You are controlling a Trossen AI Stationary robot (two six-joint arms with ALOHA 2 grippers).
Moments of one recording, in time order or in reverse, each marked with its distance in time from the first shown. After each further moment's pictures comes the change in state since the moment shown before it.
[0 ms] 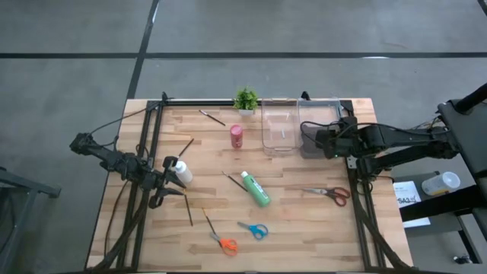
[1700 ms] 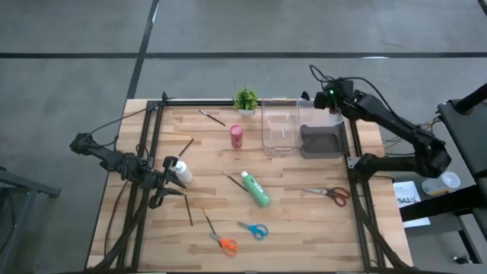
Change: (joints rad) left arm 0.000 0.000 0.000 0.000 0.000 0.000; right arm -0.867 0.175 0.004 0.575 -0.148 -0.847
